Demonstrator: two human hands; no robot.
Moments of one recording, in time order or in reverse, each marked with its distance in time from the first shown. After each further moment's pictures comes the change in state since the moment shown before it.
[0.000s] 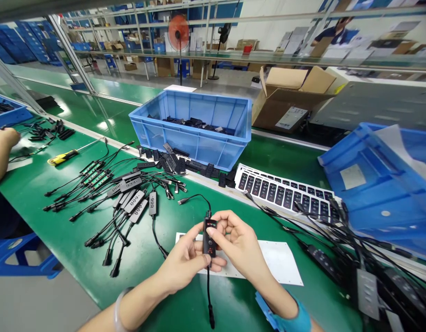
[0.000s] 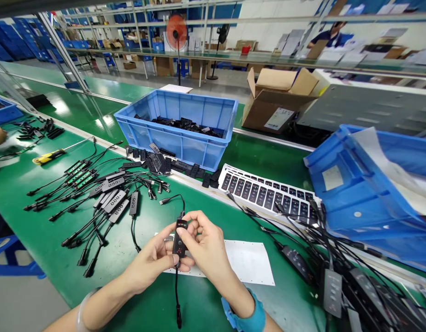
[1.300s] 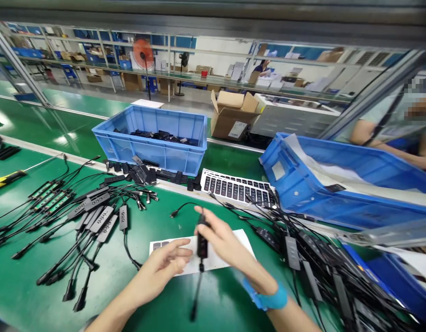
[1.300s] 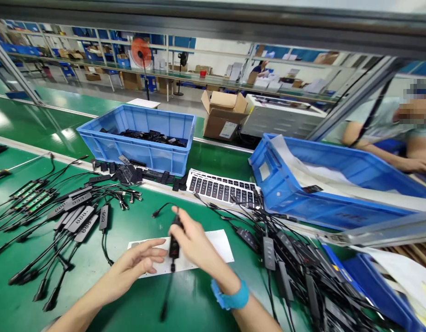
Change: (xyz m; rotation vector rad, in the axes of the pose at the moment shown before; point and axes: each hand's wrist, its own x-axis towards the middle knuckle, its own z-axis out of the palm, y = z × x) left_hand -0.005 0.009 -0.009 0.547 -0.081 0.028; right_hand -0.010 -0.015 -0.045 -0.392 -0.013 -0.076
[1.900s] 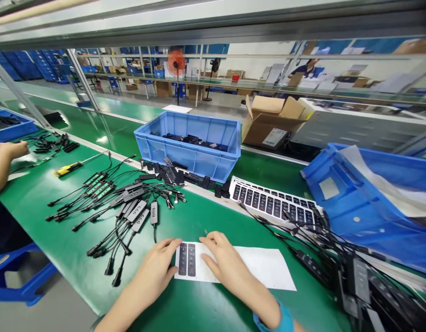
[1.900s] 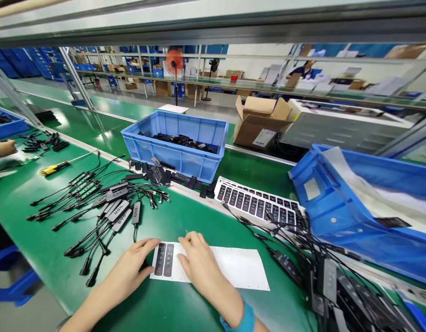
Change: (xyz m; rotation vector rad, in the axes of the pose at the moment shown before) left_hand -0.033 -0.034 -0.043 0.978 0.277 0.092; right_hand -0.004 0.012 0.061 -0.506 -0.221 -0.246
